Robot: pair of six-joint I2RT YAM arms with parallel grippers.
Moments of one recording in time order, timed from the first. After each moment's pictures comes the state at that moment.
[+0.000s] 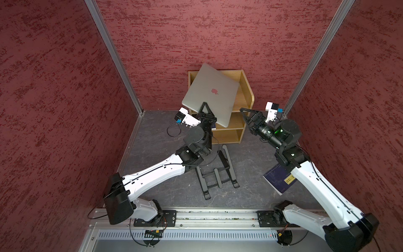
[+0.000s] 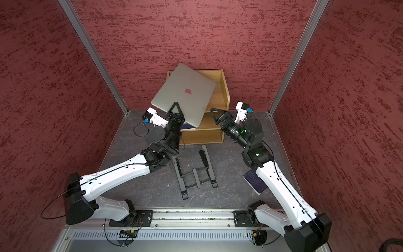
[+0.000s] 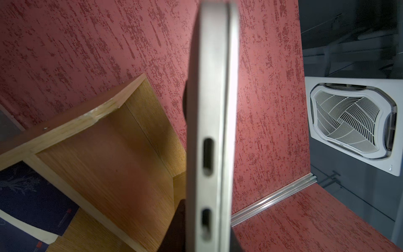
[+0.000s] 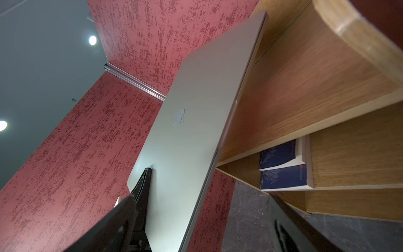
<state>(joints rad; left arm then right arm) -0.94 1.42 1.23 0.58 -0.94 -0.90 0.42 1.08 1.06 0.10 -0.28 1.11</state>
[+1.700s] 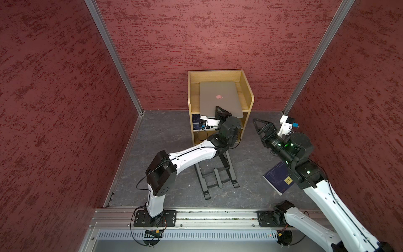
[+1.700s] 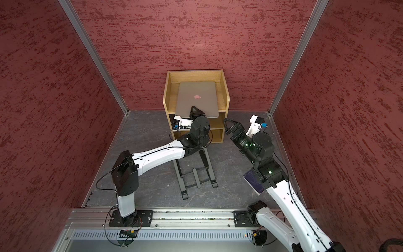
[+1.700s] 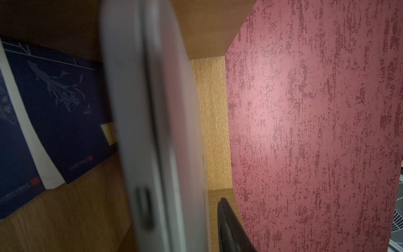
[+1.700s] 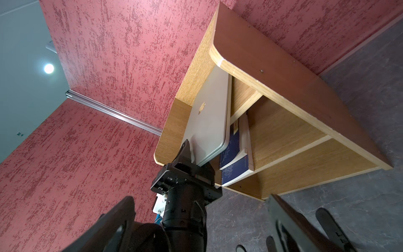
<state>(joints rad) -0.93 1.89 1.62 0.29 -1.20 -1.49 0.42 0.83 0.96 -0.16 -0.06 1.08</state>
